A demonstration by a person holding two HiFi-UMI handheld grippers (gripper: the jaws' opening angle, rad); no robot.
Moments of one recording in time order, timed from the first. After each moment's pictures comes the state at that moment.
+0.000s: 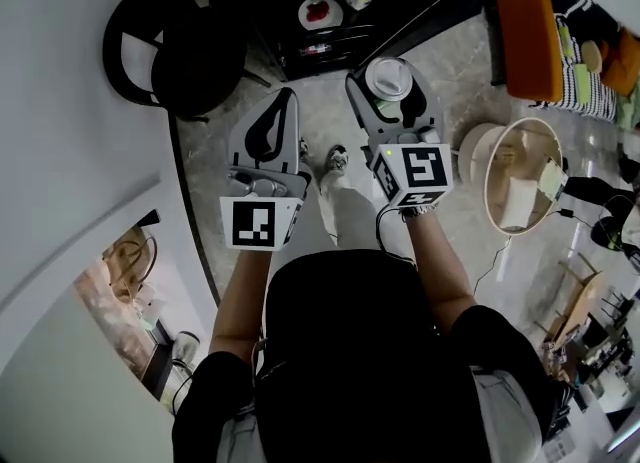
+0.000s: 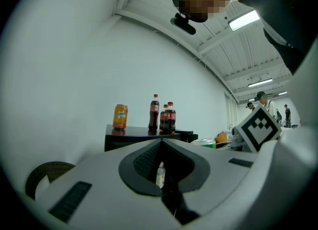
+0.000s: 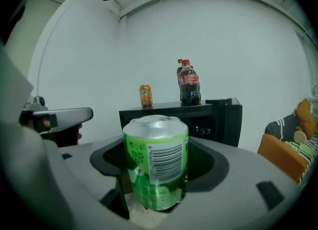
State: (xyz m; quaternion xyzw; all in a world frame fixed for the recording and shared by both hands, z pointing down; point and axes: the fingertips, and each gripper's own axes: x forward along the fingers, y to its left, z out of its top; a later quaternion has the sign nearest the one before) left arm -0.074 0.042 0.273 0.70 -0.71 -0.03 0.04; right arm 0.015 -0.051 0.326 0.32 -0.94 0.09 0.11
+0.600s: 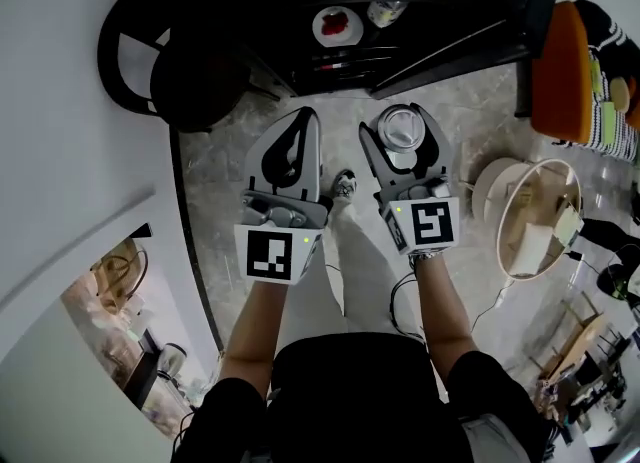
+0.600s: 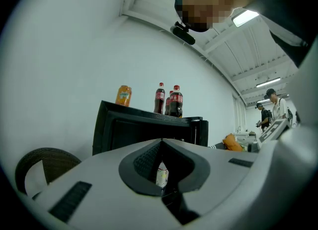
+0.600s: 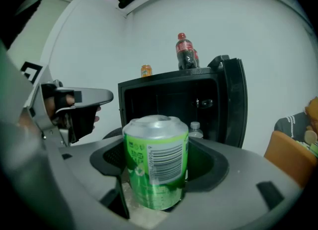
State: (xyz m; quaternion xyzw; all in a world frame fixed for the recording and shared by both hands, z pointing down) left arm -0.071 -0.009 0.355 0.67 -0.74 -0.06 0.05; right arm 0.023 -0.066 0.433 0.28 -0.95 0.07 0.12
